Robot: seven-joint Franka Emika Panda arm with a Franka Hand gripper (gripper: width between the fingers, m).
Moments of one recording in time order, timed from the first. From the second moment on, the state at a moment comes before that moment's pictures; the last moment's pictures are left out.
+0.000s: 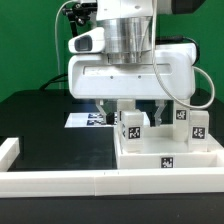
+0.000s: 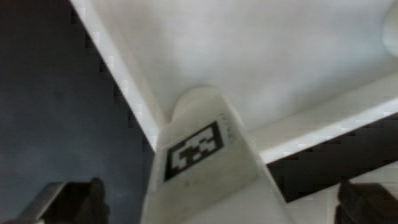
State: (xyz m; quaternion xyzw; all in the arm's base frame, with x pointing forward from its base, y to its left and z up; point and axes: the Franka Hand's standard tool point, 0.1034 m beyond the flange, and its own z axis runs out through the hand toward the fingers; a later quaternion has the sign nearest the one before) arm 0.574 0.008 0.074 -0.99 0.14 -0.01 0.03
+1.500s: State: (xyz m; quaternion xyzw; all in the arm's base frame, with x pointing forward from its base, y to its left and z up) arm 0.573 0.005 0.073 -0.98 0.20 -0.01 0.02
